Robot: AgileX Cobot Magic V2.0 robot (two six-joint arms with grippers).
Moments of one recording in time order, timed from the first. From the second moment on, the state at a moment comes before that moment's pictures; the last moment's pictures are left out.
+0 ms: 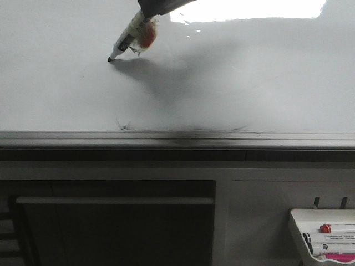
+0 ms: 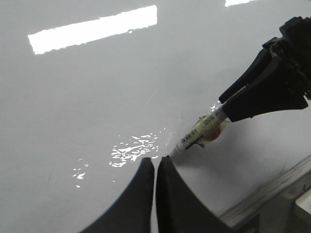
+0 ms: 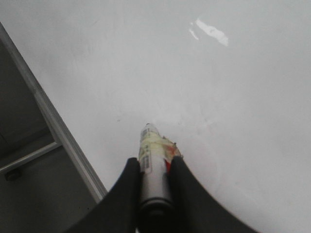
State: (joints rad) left arm -0.55 0.62 -0.37 0.07 -0.15 0.07; right arm 0.59 1.42 -1.09 0.62 0.25 -0.82
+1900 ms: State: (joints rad) left arm -0.82 0.89 -0.37 0.34 -0.22 0.07; right arm 0.63 1.25 -1.02 0.55 0.61 -0.78
